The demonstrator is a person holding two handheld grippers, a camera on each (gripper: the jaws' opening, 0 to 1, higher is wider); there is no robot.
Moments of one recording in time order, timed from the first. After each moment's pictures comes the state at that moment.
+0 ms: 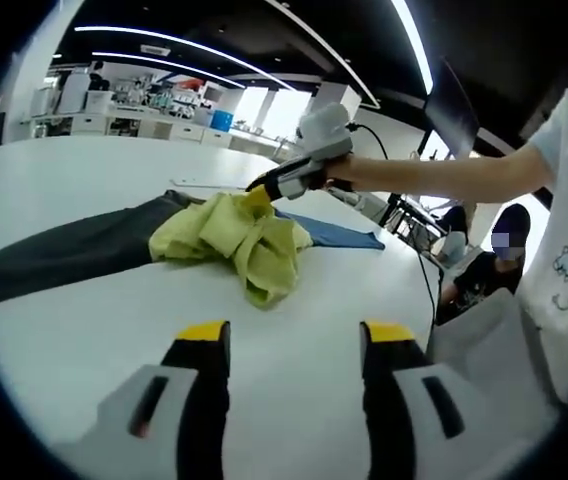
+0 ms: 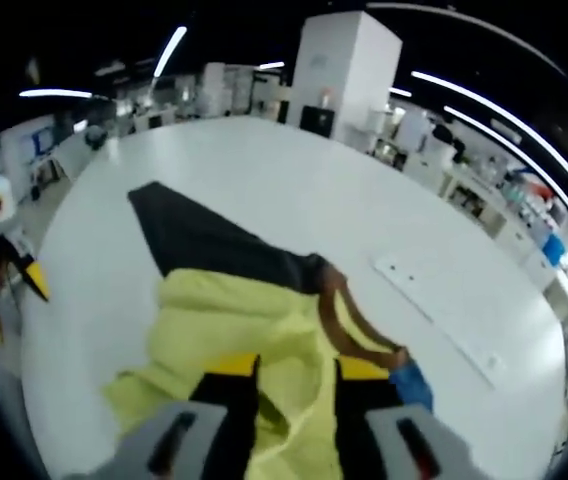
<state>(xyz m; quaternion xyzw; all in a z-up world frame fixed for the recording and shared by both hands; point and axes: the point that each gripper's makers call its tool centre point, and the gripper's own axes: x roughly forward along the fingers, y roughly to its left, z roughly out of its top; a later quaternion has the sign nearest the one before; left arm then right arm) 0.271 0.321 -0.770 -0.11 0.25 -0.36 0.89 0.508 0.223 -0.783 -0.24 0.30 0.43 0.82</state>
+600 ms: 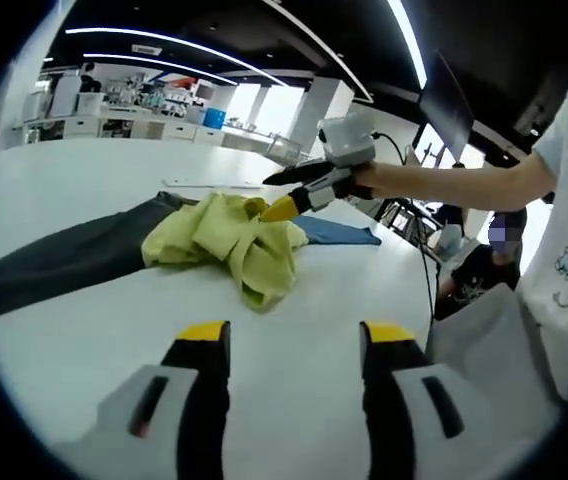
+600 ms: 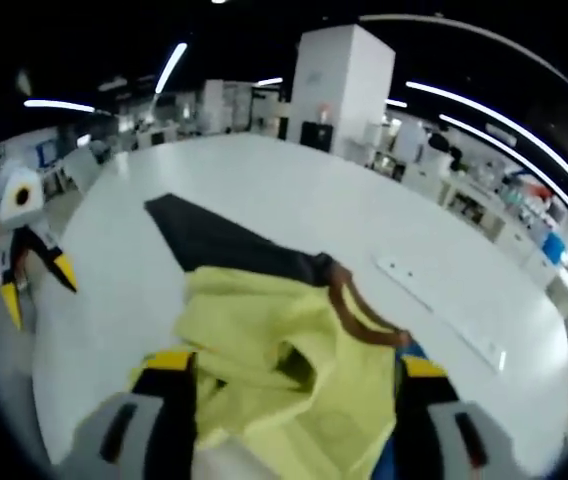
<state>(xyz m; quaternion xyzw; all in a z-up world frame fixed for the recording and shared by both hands) 0.275 0.314 -0.767 -0.10 0.25 -0.38 0.89 0.476 0.206 -0.774 -0.22 0.27 0.44 0.83</state>
